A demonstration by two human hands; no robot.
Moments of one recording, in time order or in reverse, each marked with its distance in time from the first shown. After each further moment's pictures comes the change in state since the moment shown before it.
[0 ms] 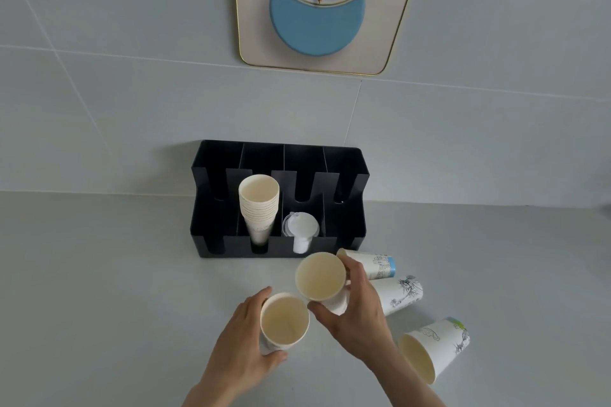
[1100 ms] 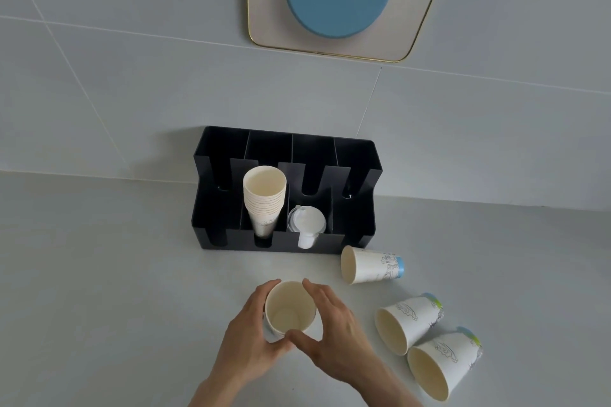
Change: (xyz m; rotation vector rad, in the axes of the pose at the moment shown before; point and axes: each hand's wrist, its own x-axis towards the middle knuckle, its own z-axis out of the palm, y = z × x) left_hand 0.020 -0.001 0.015 -0.199 0.031 -0.084; right_hand -0.001 0.007 0.035 -0.184 -0.361 -0.050
